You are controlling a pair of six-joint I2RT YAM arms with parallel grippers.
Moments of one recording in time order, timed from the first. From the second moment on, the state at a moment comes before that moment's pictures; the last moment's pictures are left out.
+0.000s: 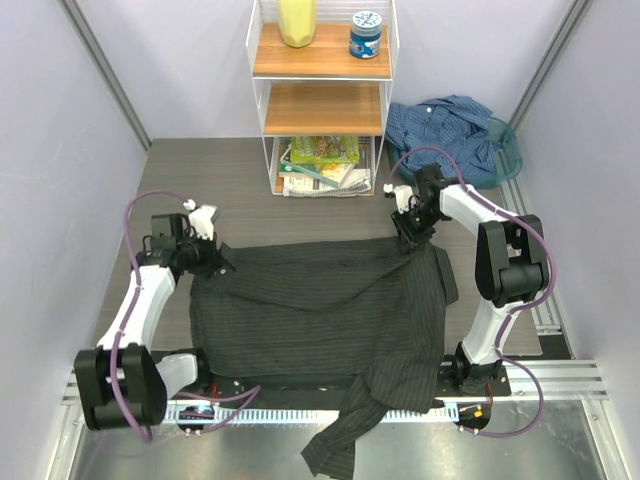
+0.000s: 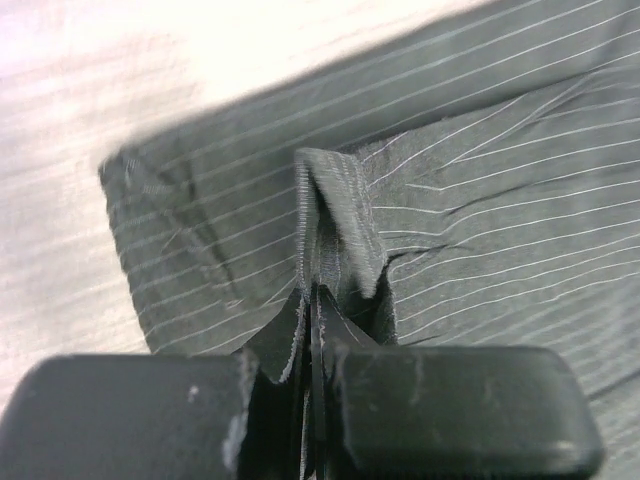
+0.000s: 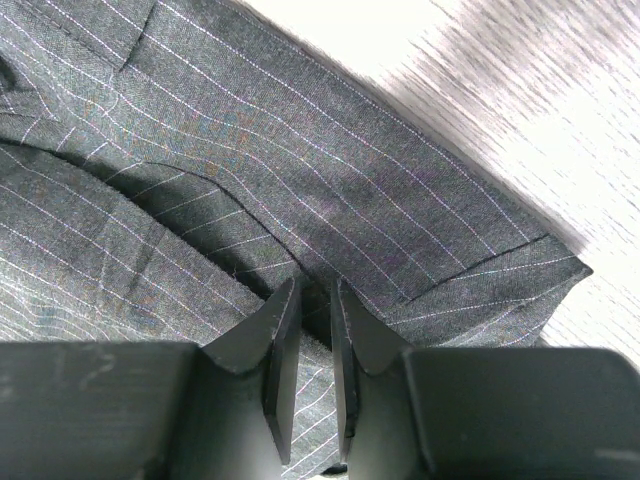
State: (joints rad) left arm 0.08 1.10 0.73 -0.53 0.38 0.20; right arm 0.17 1.85 1.30 -0.81 -0.33 -0.37
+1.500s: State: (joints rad) left arm -0.36 0.87 1.02 -0.88 0.91 1.04; right arm 0.24 1.82 1.35 -0.91 -0.56 -0.41
